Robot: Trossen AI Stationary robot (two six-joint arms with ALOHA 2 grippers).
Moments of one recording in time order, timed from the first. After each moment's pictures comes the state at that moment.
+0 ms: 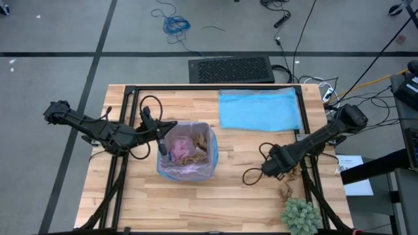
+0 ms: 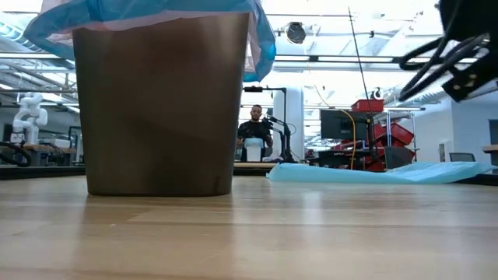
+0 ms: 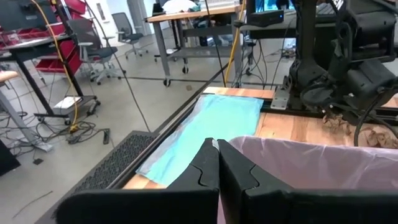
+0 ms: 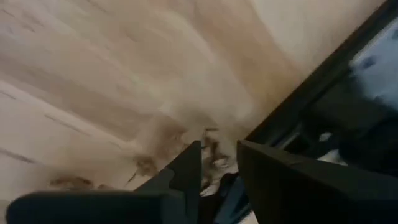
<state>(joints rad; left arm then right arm) -0.37 0.87 0.79 -0.11 -0.82 -0.01 0.49 1.41 0.82 -1.30 -0.12 1.31</state>
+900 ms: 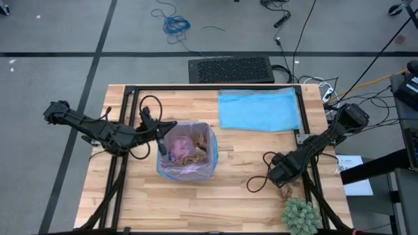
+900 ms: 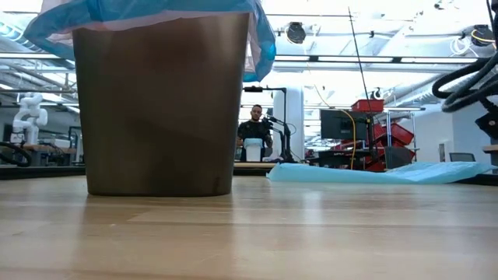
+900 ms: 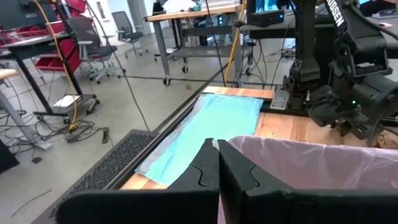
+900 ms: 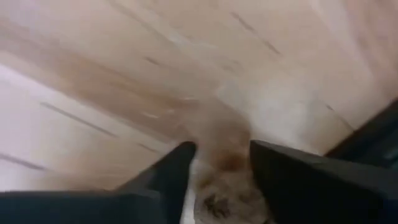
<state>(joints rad) -0.37 0.87 0.79 -0.12 -0.82 -0.02 0.62 1.39 0.60 -0.88 -0.22 1.53</state>
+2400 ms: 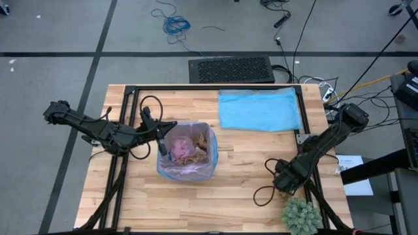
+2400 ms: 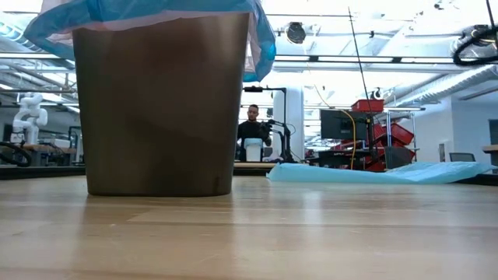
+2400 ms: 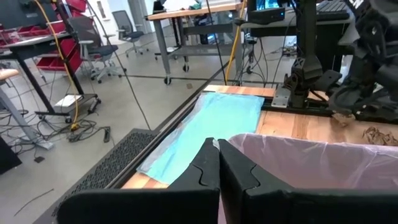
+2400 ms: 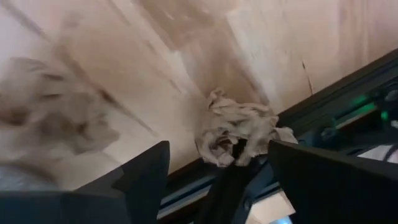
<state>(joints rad) -0.37 0.87 0.79 -0.12 -0.82 -0.02 0.75 1.39 0.74 -1.12 -0.27 1.33</state>
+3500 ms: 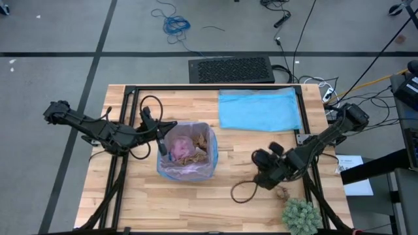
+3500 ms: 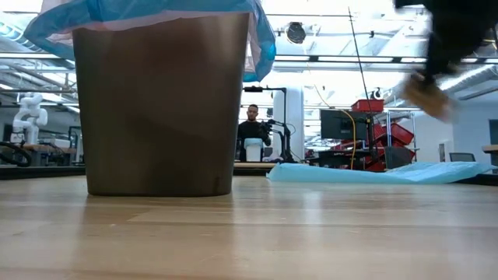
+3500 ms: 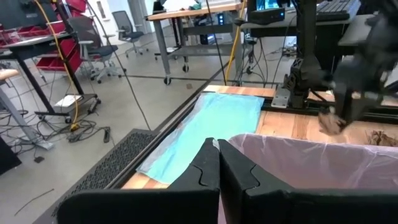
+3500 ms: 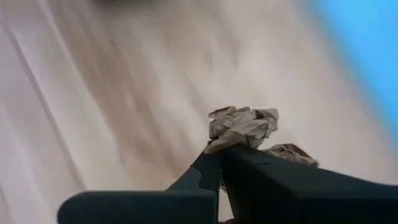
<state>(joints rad) -0.37 0.87 0.79 -0.12 -0.82 -0.02 0.58 1.39 1.05 -0.94 0.51 1.06</state>
